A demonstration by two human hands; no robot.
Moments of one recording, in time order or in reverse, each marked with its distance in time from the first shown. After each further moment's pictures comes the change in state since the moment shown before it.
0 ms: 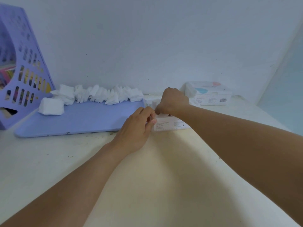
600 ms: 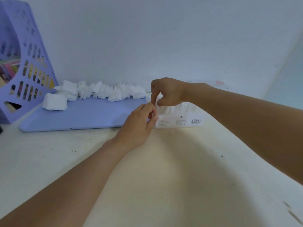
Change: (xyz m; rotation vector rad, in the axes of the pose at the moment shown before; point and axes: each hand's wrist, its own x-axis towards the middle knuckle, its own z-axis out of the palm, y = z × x) left_hand 0.000 -0.003 0.001 -0.042 0.041 0.012; right_hand 0.007 -0.005 -0.042 -0.100 -0.230 -0.659
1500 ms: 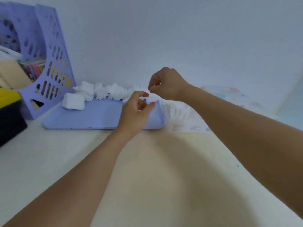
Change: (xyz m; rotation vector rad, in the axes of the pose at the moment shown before) left_hand 0.009 -0.006 -0.044 -0.405 0.281 -0.472; right_hand 0.029 -0.048 -0.011 0.255 0.349 0.120
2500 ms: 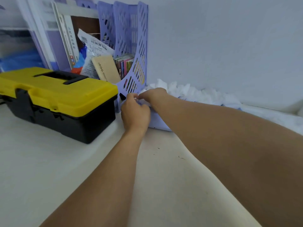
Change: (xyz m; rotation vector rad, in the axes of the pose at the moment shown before) left_hand 0.022 -0.075 -0.191 0.323 0.612 -0.288; right_hand 0.162 -0.180 0.256 0.708 -0.204 0.644
